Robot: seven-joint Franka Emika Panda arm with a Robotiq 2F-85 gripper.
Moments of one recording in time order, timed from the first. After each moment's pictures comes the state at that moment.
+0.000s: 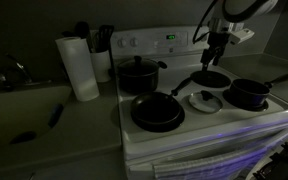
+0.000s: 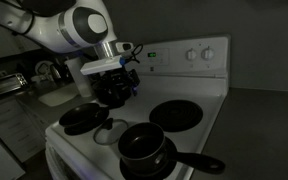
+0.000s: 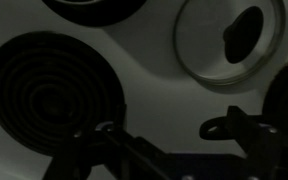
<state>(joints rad) 0.04 0.00 0.02 -2.12 -0.05 2.19 -0.09</state>
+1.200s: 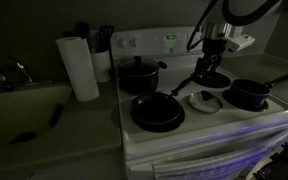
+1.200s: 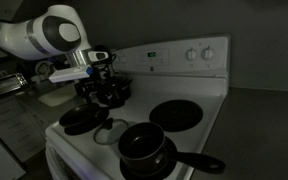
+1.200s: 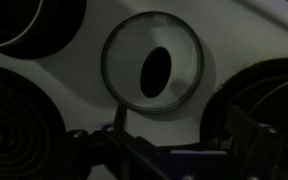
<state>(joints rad) 0.12 -0.08 0.11 -2.23 0.00 2.16 0.05</state>
